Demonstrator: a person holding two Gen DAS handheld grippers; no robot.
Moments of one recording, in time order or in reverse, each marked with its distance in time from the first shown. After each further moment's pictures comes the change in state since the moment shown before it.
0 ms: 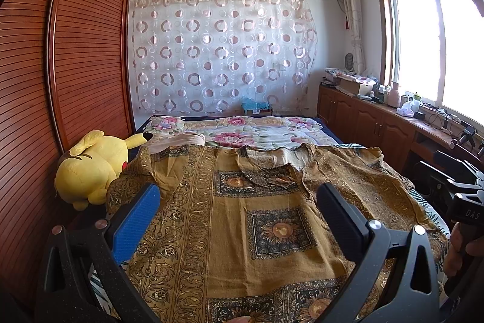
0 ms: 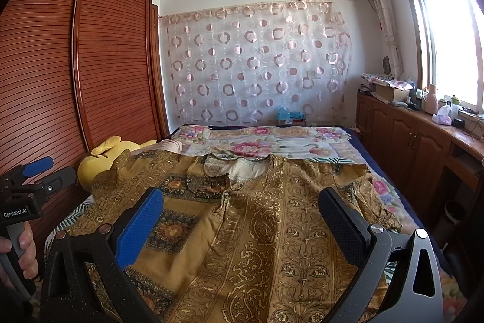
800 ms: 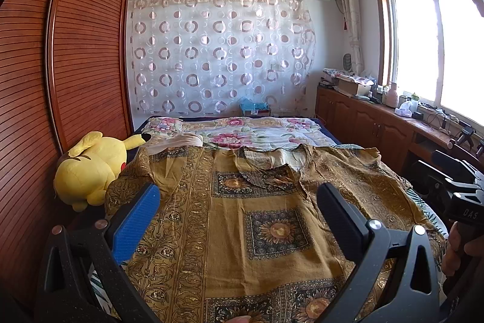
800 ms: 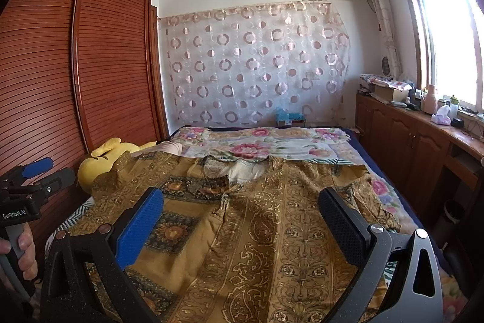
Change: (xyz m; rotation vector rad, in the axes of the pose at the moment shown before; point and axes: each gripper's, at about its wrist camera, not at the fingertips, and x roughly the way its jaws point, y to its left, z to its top) left arm -0.004 -0.001 0.003 -0.003 0.003 -0.003; right arm -0.002 0.000 0.000 0.002 -0.008 -0.001
